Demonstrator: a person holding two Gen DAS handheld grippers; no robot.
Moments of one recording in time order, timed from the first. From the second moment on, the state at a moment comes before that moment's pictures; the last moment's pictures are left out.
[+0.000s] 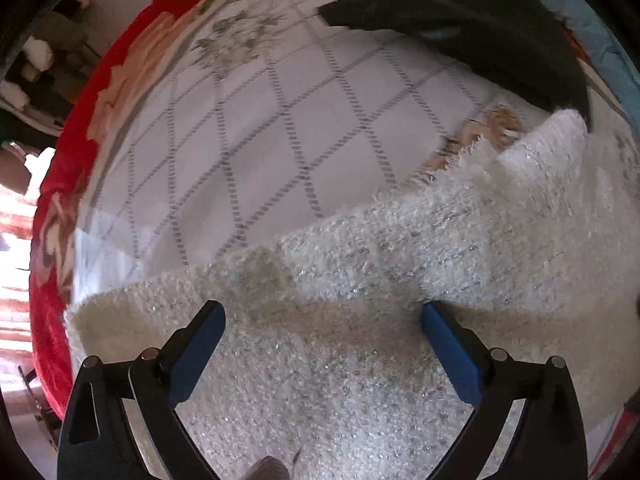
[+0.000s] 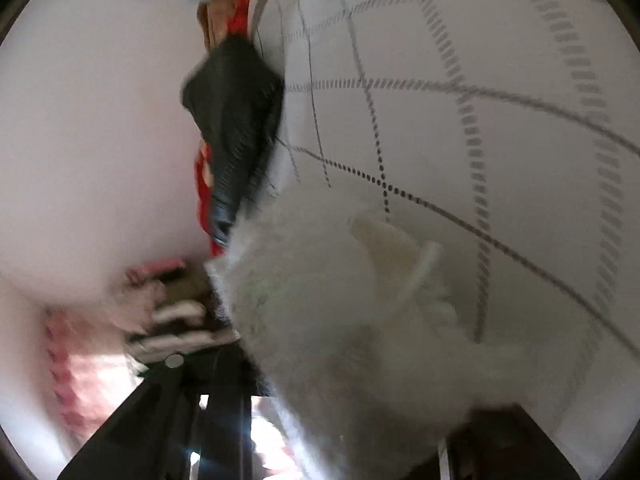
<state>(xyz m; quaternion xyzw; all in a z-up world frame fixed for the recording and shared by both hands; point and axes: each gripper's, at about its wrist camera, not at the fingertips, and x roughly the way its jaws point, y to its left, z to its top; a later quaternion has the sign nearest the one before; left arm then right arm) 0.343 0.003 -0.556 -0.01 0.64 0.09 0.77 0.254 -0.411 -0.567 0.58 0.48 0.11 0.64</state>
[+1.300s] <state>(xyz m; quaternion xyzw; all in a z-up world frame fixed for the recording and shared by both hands) 0.339 -0.040 -0.569 -0.04 0.62 0.05 0.78 0.268 -0.380 -0.515 0.52 0.45 0.11 0.72</state>
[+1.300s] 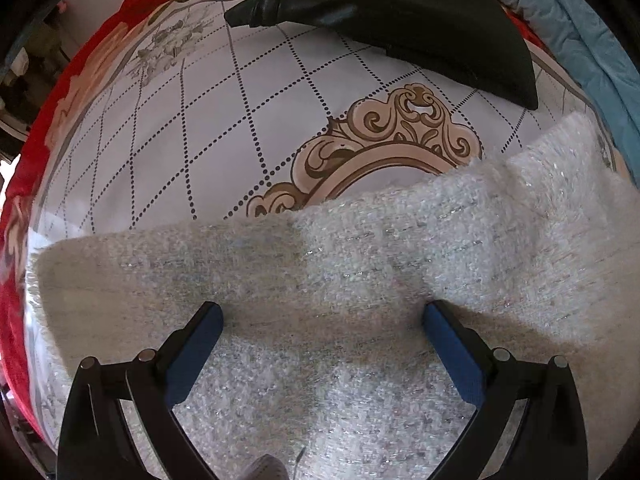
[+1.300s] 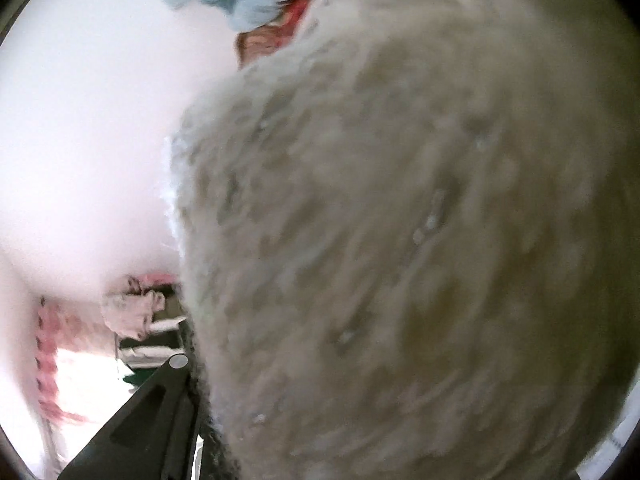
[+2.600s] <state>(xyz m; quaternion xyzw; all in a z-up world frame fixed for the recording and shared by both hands) 0.073 0.328 -0.425 -0.33 0.51 0.25 0.75 0.158 0.036 -0.449 -0.05 0.66 0.46 0.59</state>
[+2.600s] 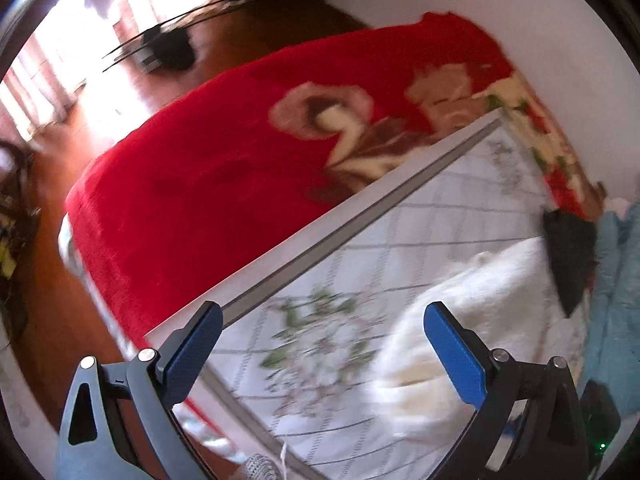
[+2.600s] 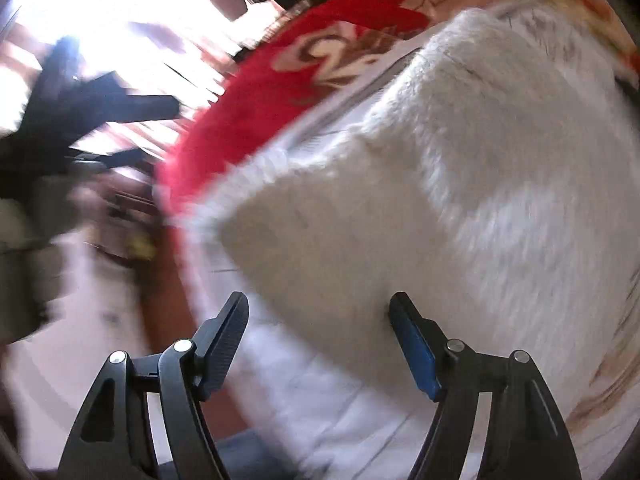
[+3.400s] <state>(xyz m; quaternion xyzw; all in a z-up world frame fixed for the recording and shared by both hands) 0.146 0.256 -0.535 -0.33 0.59 0.15 0.72 0.326 -0.071 -0.520 0.05 0.73 0.28 0.62</state>
